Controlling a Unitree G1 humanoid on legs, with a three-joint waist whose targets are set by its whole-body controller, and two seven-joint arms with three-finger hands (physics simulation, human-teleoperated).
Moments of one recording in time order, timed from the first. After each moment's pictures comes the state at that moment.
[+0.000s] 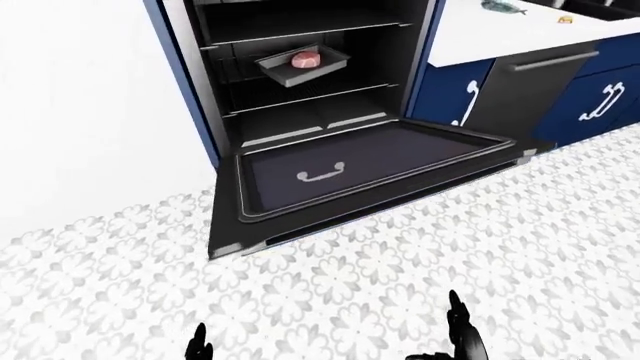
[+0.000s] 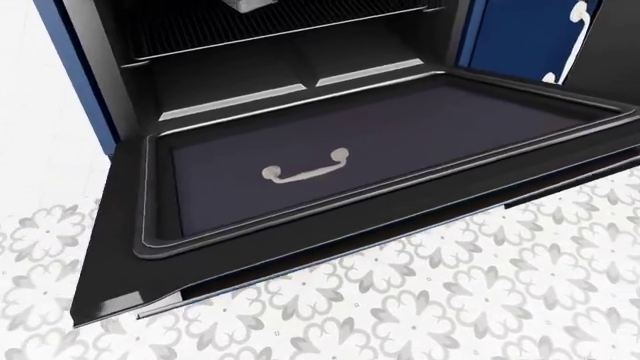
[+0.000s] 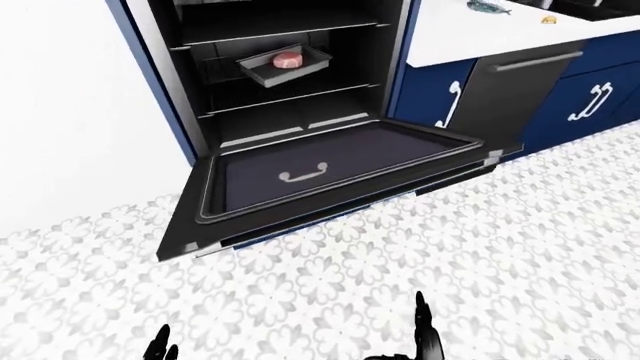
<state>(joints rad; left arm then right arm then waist) 0.00 0.16 0.31 1.41 -0.16 -0.86 -0.30 -0.10 -0.19 -0.18 1.38 0.02 -0.77 0.03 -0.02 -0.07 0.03</state>
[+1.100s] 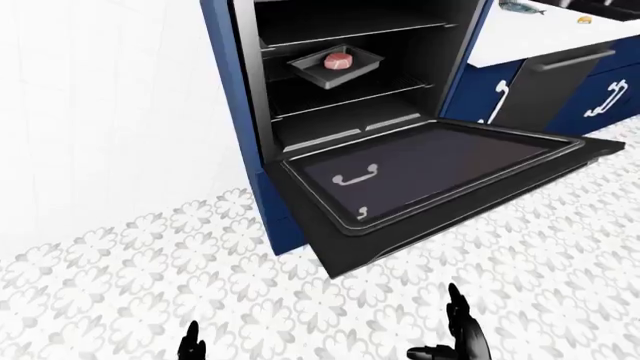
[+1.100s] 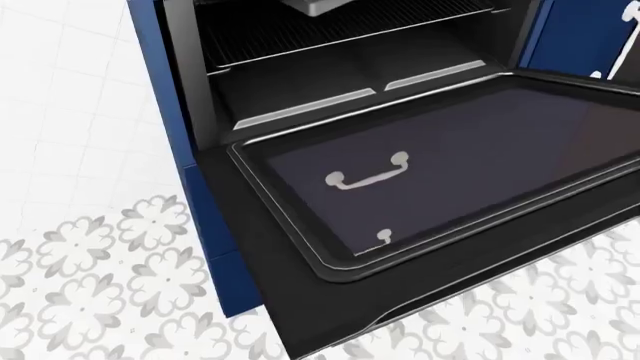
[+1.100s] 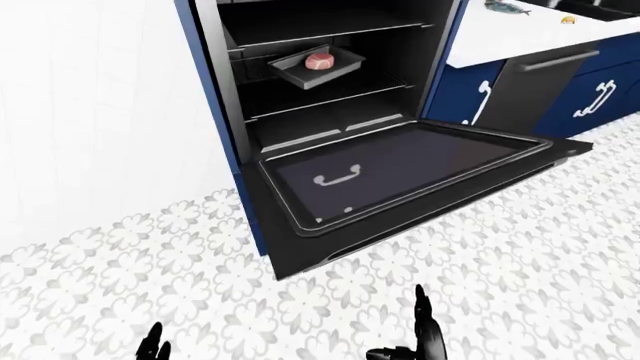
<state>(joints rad) 0.00 0.18 0.31 1.40 -0.18 -0.86 -0.30 -0.14 -0.21 -0.22 1.39 0.00 -0.76 0.08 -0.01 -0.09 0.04</state>
